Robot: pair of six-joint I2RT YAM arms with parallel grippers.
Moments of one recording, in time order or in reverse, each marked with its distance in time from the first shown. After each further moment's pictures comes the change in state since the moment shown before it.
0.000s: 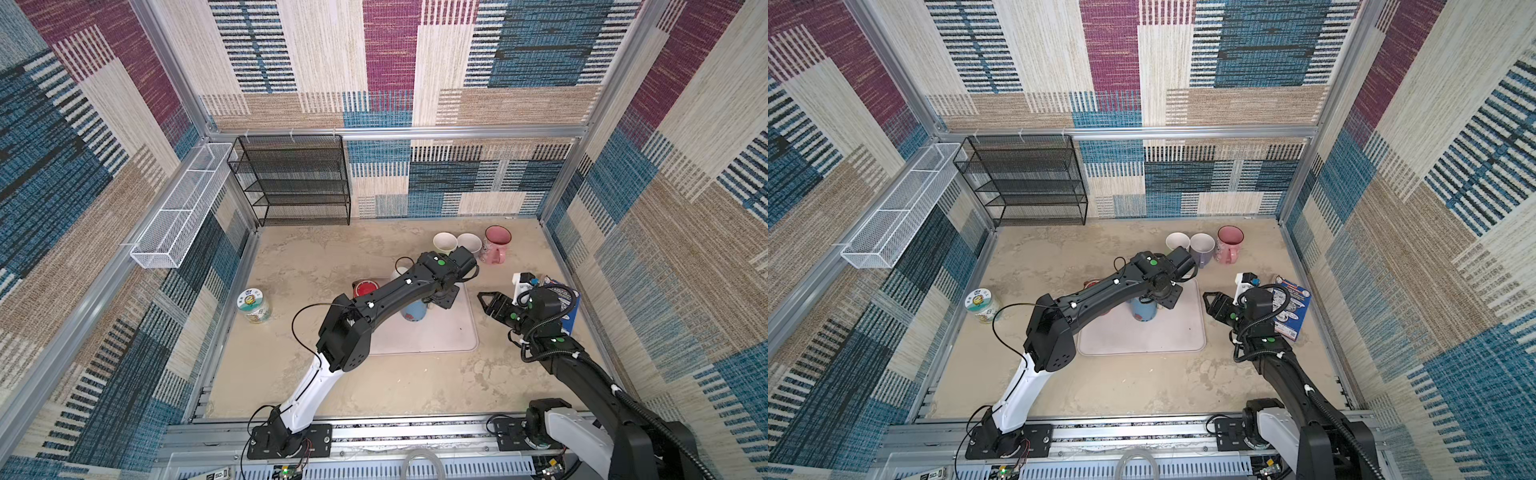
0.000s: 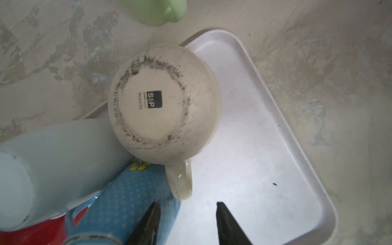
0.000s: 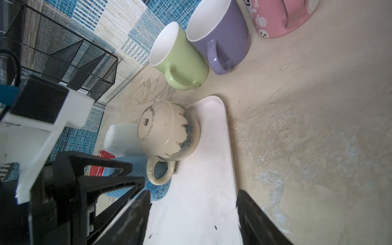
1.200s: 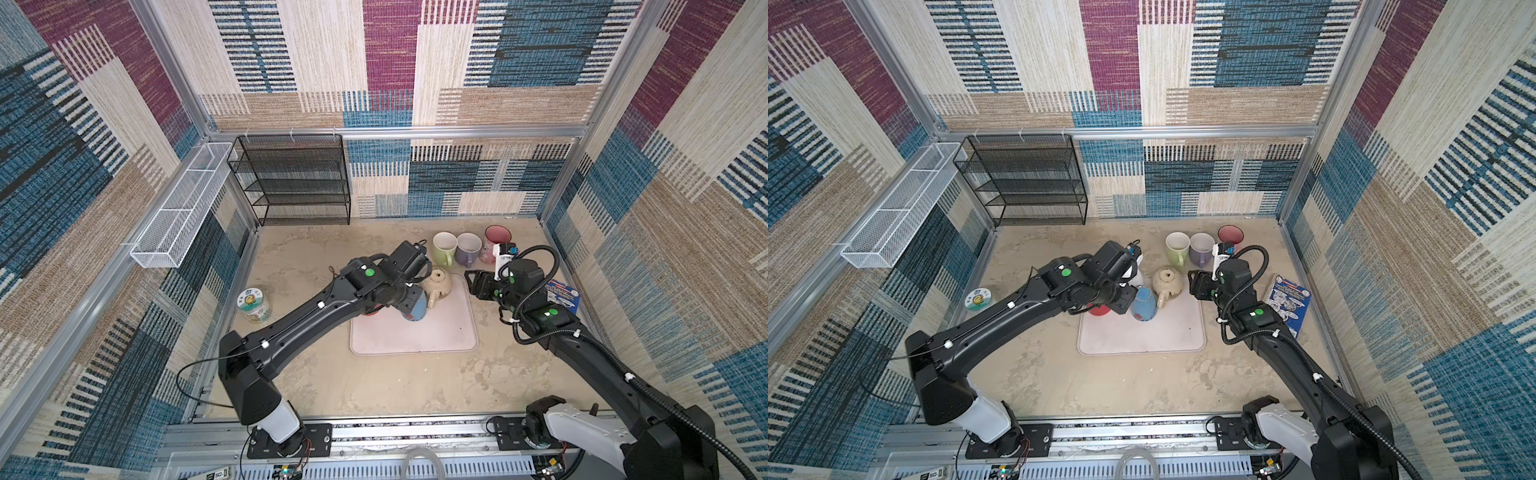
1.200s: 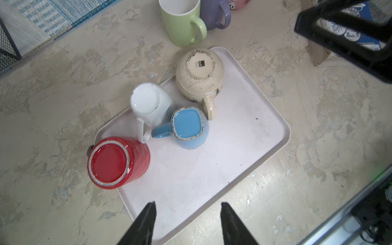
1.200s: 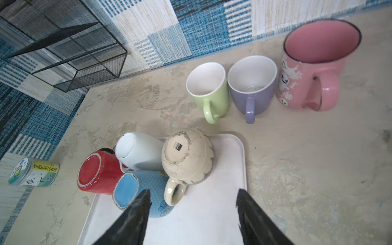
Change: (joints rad) left arm 0.013 -0.649 -0.510 0.095 0.023 0.130; right arm 0.211 0.072 0.328 -0.261 0.278 -0.182
